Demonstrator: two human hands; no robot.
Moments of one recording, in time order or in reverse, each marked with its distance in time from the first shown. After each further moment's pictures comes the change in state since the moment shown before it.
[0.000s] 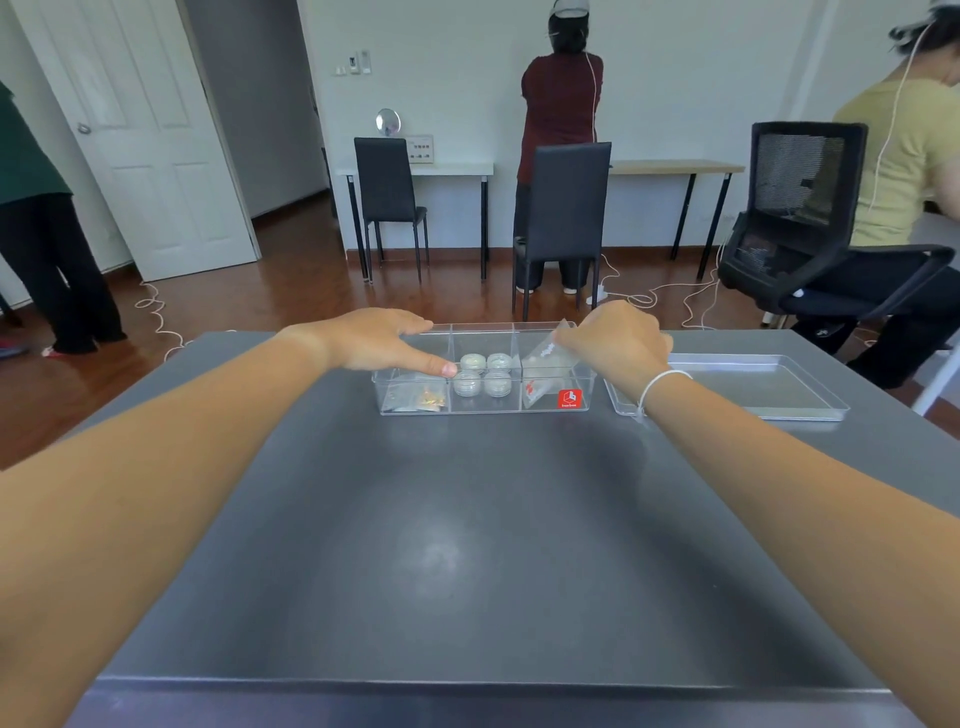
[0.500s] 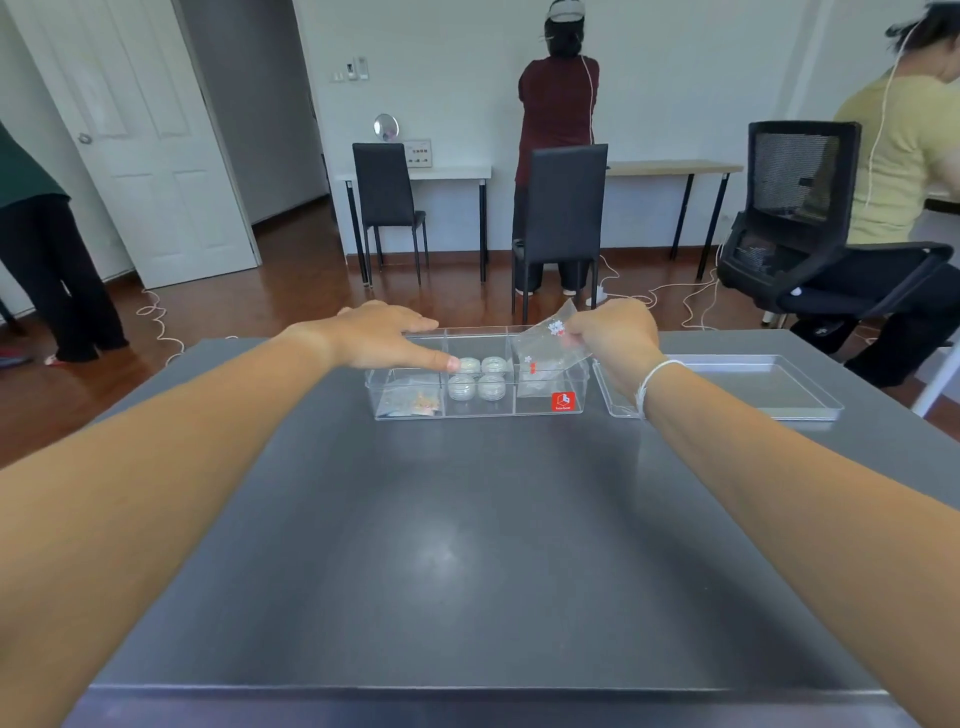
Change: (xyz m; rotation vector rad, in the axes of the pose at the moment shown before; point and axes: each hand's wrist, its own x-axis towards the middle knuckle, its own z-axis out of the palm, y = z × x) left_hand 0.005 0.012 -0.002 0.182 0.091 -0.004; right_hand 0.005 -0.005 -0.011 0.424 -0.066 0.212
